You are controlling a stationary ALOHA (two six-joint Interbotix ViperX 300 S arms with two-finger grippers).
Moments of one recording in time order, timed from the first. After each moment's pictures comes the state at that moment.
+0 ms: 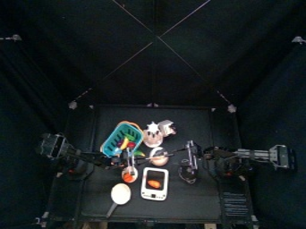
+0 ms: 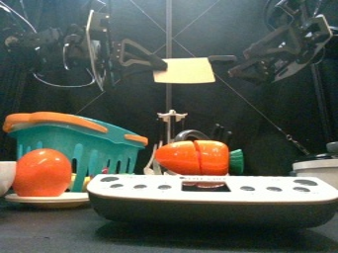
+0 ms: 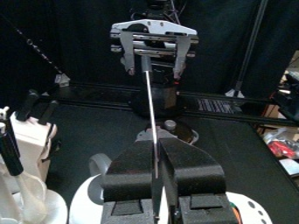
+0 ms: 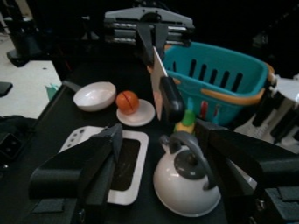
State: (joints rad) left arm -0.15 -0.07 0.93 -0.36 -0.95 0.18; right arm -0.19 -0.70 1.17 -0.82 -0.34 0.73
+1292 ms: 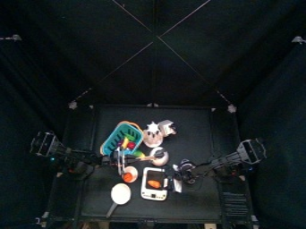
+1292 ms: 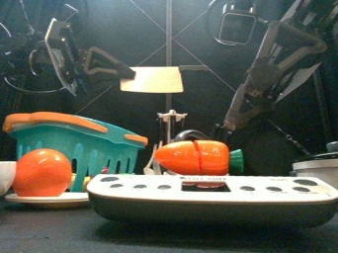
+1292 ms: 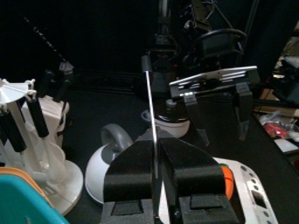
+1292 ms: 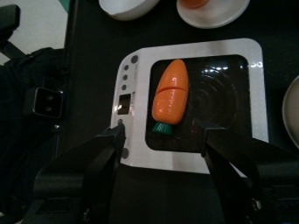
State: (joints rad) left arm -0.15 -0.22 1.10 -0.36 -0.92 0.18; right arm 0.28 -0.04 0.77 -0.37 -0.04 0.71
